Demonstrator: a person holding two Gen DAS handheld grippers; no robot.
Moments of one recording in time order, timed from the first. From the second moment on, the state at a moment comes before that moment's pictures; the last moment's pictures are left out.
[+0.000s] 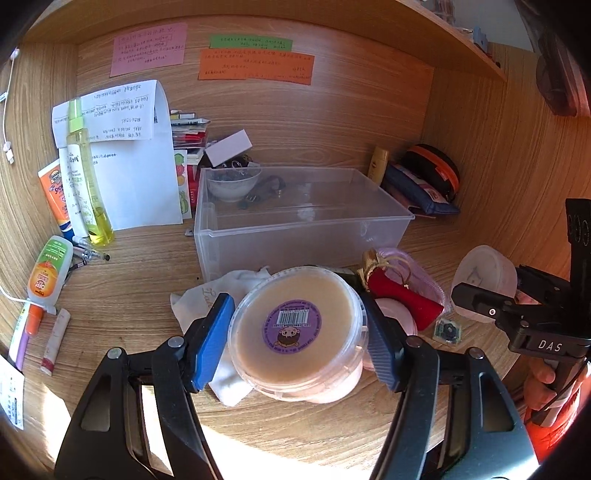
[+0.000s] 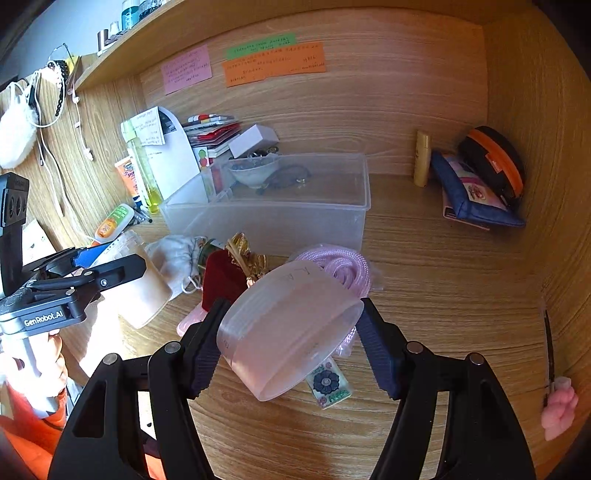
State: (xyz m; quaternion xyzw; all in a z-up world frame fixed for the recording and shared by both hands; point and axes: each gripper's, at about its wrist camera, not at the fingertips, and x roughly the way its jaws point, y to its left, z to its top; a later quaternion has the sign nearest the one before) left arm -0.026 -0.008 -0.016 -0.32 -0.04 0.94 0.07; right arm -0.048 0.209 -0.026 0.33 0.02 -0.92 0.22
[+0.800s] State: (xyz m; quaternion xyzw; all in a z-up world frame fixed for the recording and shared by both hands) left arm -0.094 -0.030 0.052 -0.29 -0.04 0.95 0.08; right arm -0.127 0.181 0.040 0.30 0.03 -0.93 0.22
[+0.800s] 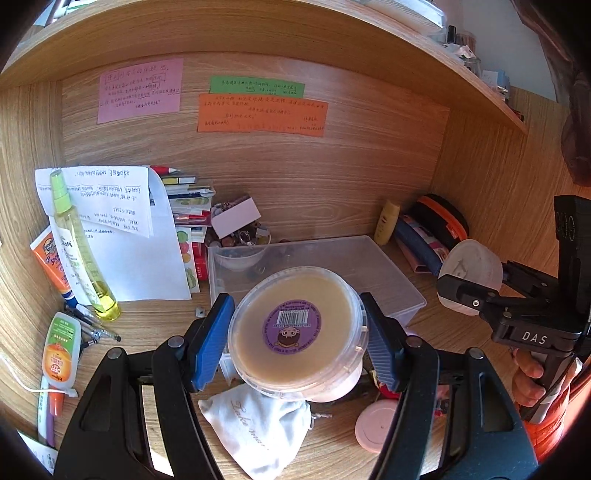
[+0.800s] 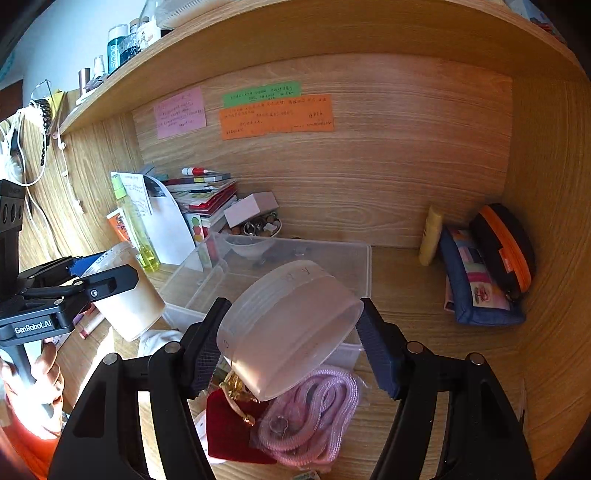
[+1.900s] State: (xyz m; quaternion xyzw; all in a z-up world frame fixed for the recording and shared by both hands) left arm -0.215 -0.035 -0.018 -0.40 -0.03 0.92 0.04; right arm -0.255 0.129 -0.039 0.44 0.12 -0.87 0.20
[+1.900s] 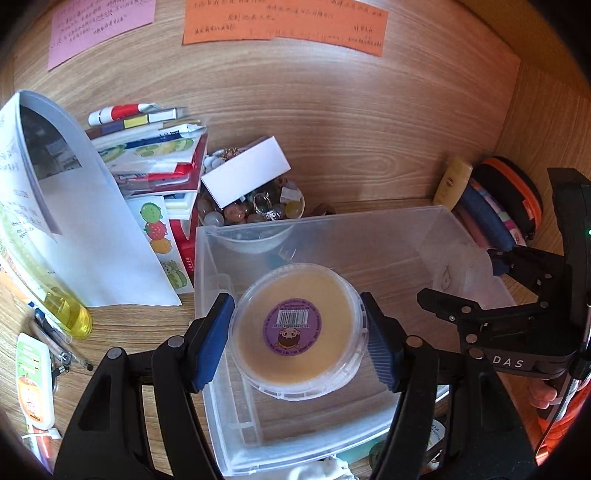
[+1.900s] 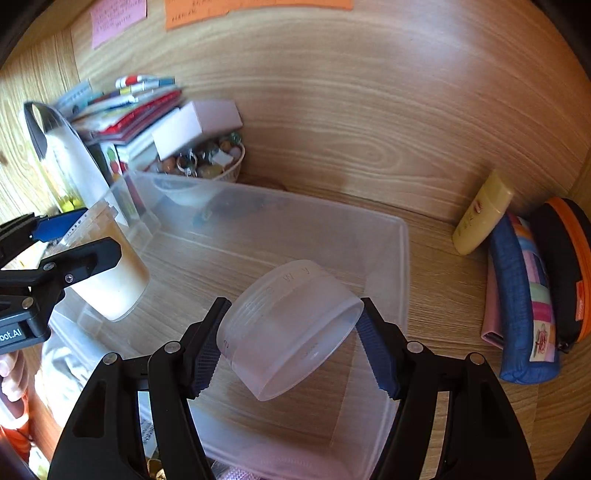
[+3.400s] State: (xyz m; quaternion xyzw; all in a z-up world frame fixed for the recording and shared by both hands) left arm -0.166 -0.019 0.022 -0.34 0.02 0.94 0.04; right arm -0.203 0.134 -0.001 0.38 0.15 -0.90 0.16
